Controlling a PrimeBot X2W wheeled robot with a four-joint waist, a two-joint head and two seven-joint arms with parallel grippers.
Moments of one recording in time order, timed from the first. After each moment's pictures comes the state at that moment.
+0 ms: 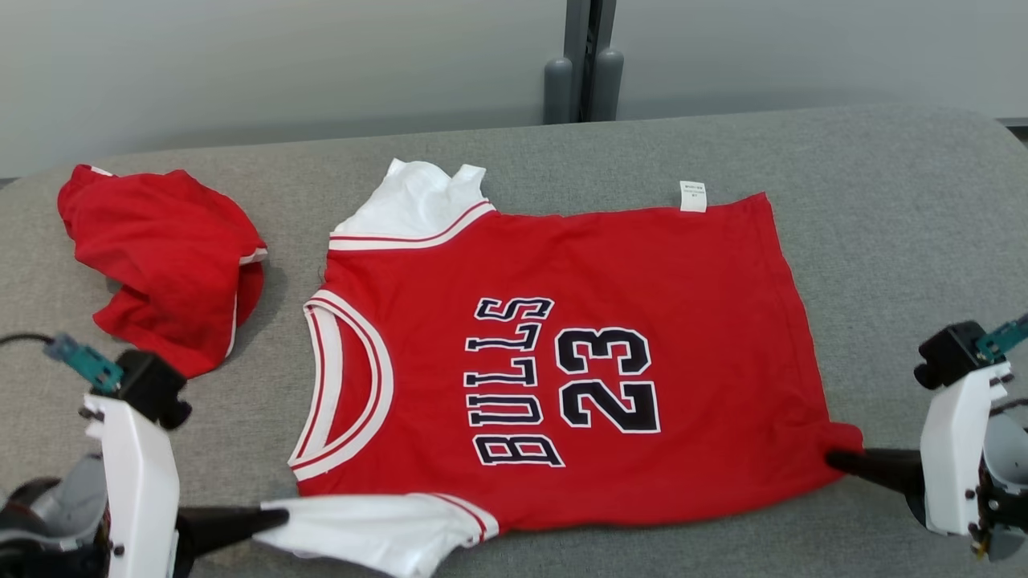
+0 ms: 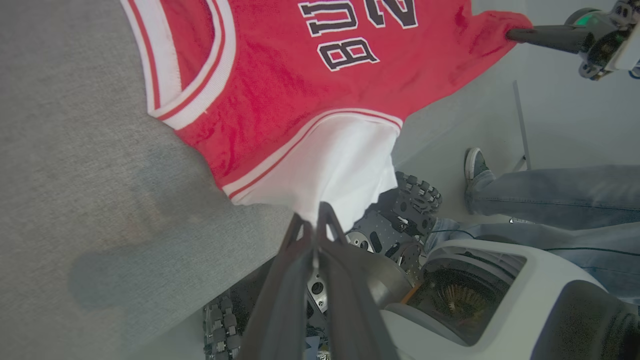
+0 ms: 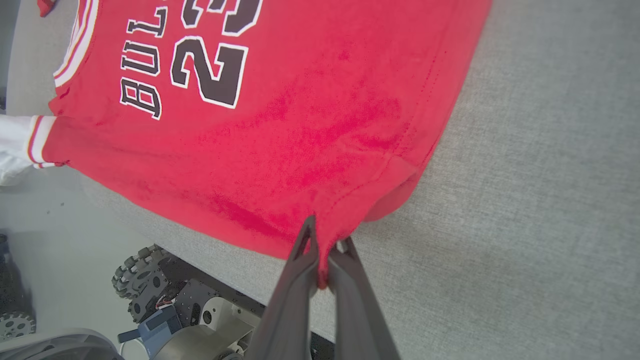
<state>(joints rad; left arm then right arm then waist) -0.68 1.16 -1.20 -0.31 -1.73 0.03 0.59 -0.57 -0.91 1.04 0.17 1.41 0.13 0.47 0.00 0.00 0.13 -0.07</state>
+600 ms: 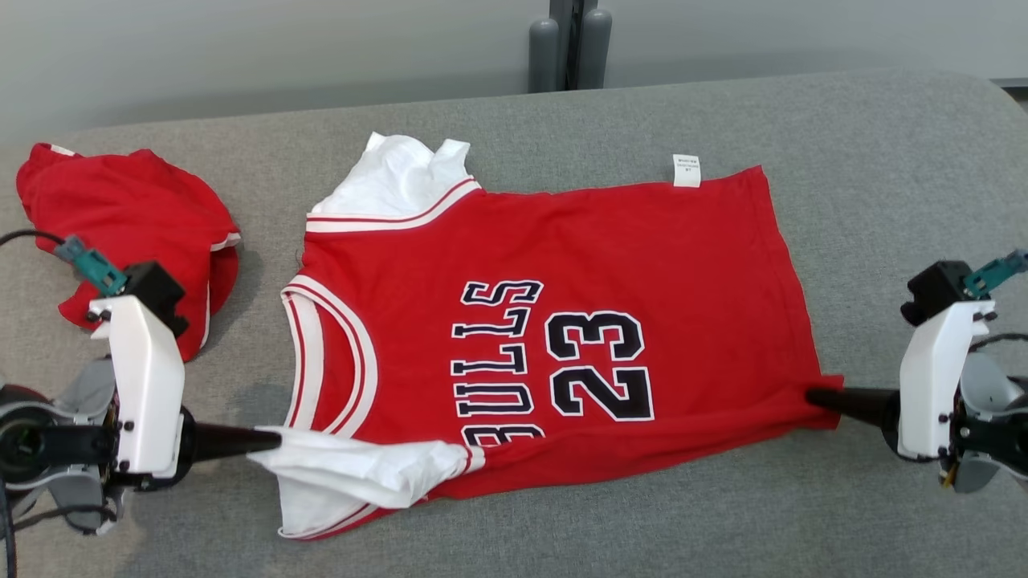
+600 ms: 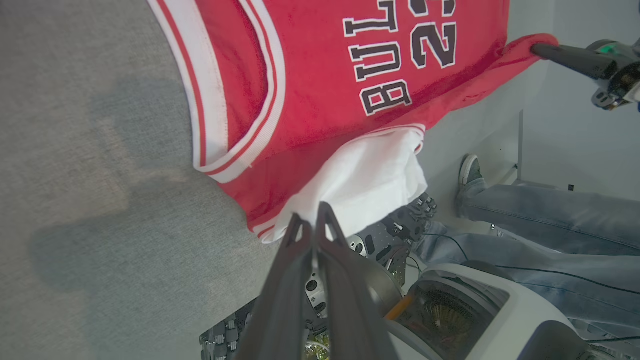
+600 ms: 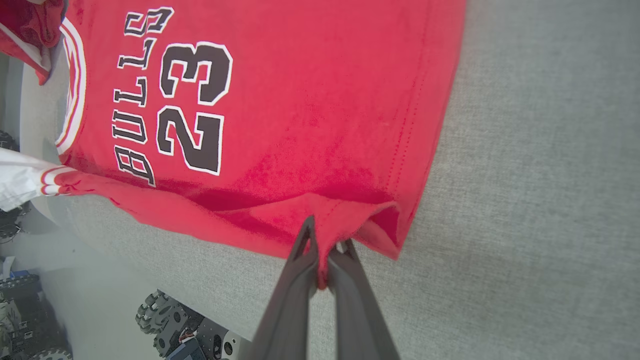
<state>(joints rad) -0.85 1.00 -1.17 0.00 -1.80 0.04 0.83 -0.63 -0.74 0.87 0.35 1.38 0.13 0.60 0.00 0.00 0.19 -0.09</state>
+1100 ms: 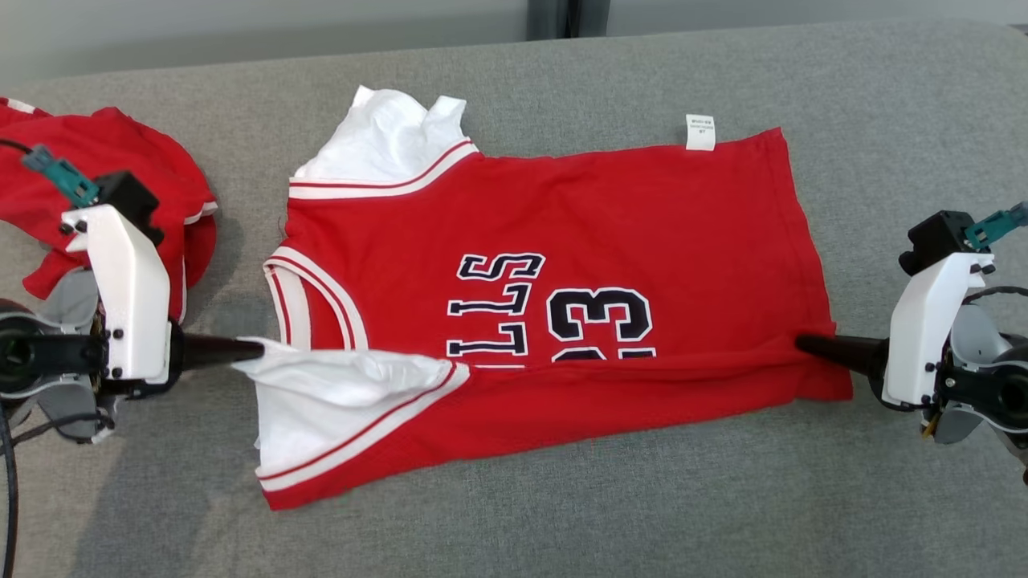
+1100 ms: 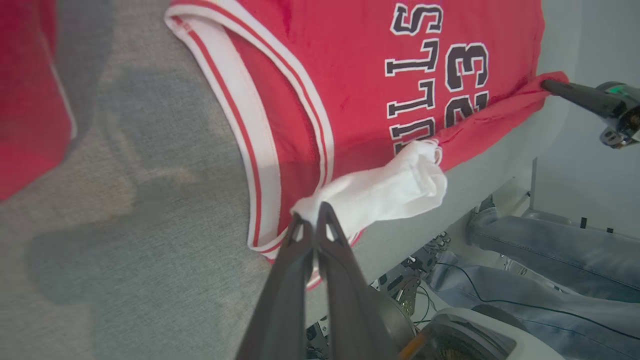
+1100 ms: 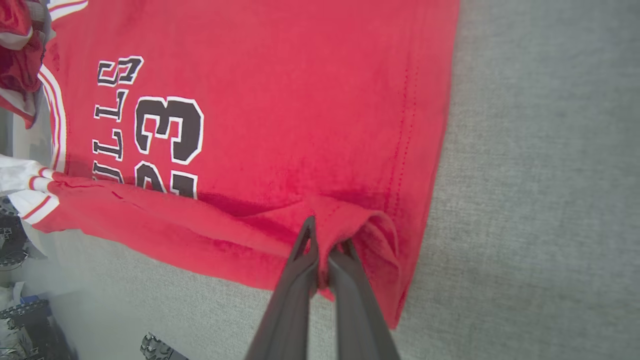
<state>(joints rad) -0.99 0.89 -1.15 0.21 -1.76 0.03 0.87 -0.70 -0.63 0.76 0.45 1.32 0.13 0.63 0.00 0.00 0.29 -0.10</state>
